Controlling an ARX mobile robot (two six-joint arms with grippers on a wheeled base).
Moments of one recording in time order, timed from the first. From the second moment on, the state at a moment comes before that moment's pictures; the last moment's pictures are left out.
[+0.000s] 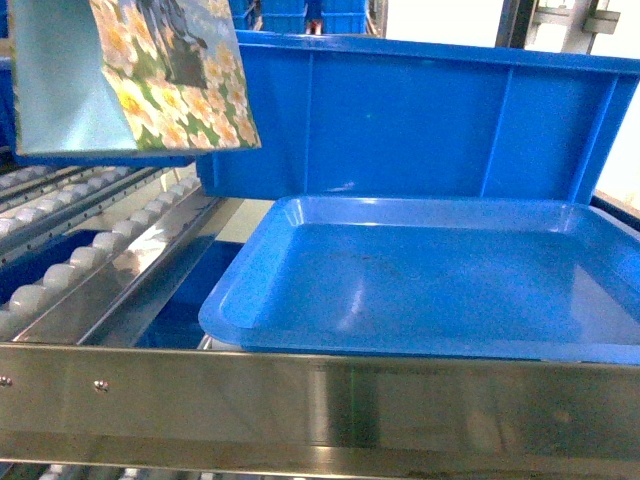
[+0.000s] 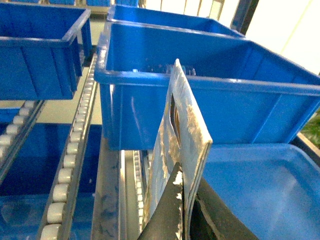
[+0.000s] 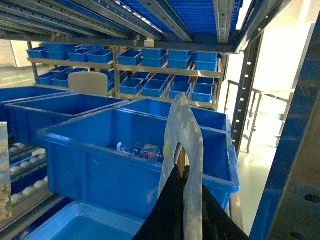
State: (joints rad) left arm -0.43 1.16 0.97 -0.08 -0.23 -0.20; right arm -0.11 0.89 0.80 0.22 -0.37 0.04
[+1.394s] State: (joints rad) left arm -0.26 0.99 0.90 -0.16 -0.10 -0.17; right arm -0.11 0.89 0.80 0.22 -0.37 0.04
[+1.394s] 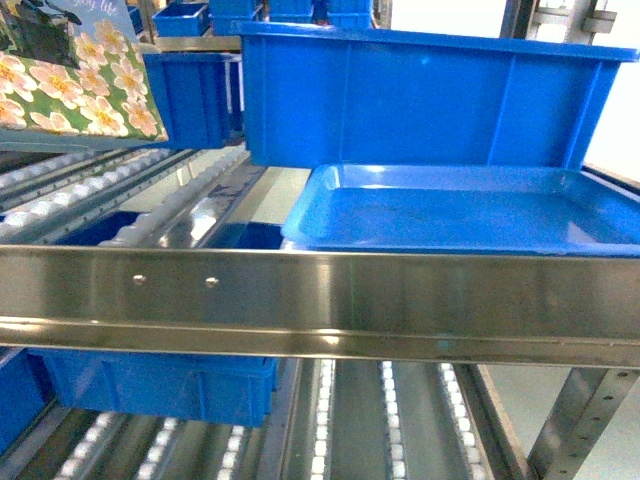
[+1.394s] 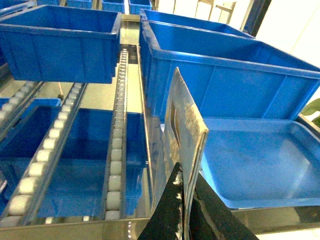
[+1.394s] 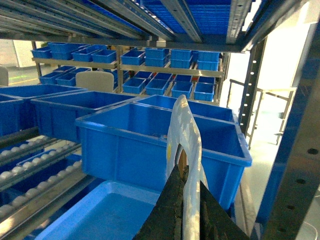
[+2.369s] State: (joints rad) left arm -0.26 0.99 0.90 -0.16 -0.10 -0.17; right arm -0.11 0.89 0.80 0.22 -0.37 0.04
